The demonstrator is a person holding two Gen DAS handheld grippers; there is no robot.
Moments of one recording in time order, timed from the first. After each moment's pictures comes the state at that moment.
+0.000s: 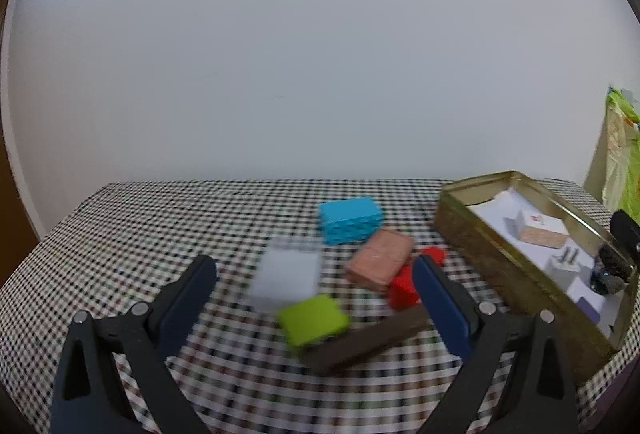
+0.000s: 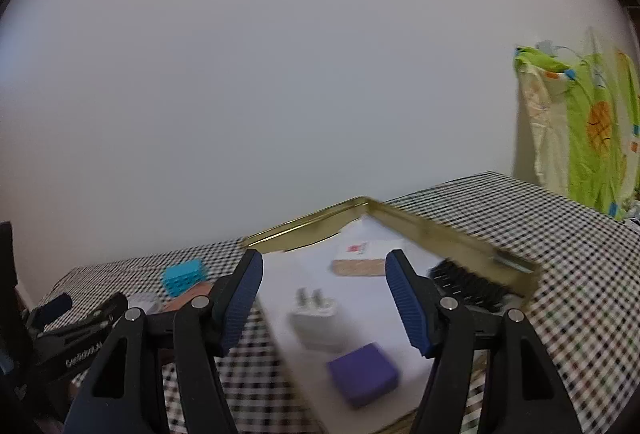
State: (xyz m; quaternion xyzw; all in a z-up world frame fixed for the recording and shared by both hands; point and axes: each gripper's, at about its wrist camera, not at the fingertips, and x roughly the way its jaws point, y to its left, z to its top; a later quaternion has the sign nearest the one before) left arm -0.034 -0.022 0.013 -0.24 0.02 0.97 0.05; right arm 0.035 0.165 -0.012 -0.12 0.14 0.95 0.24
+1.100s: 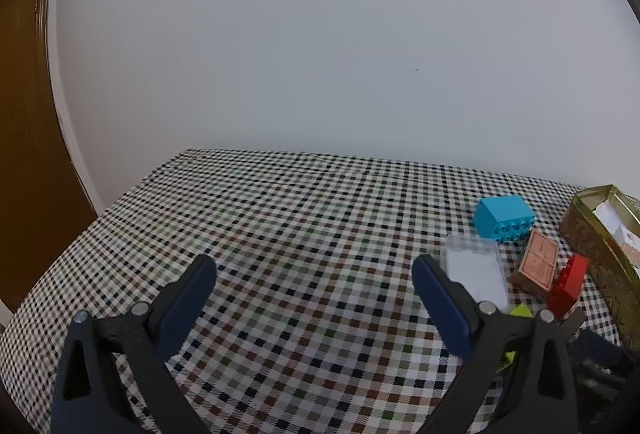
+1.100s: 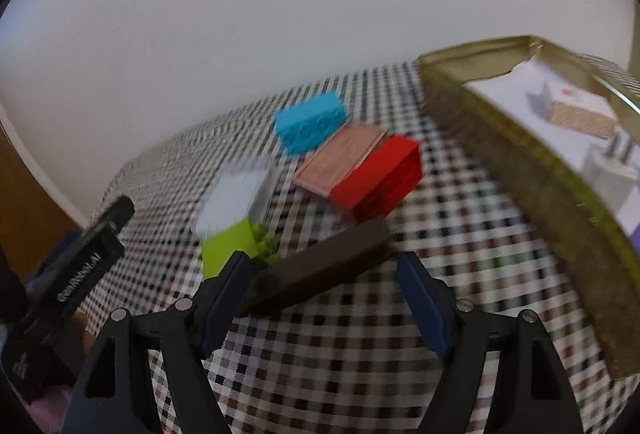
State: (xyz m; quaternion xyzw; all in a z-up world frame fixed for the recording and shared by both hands) left arm -0.081 -0.115 0.001 -0.28 0.01 0.96 -0.08; right arm -0.110 0.071 -0.068 -0.37 0.21 0.90 0.09
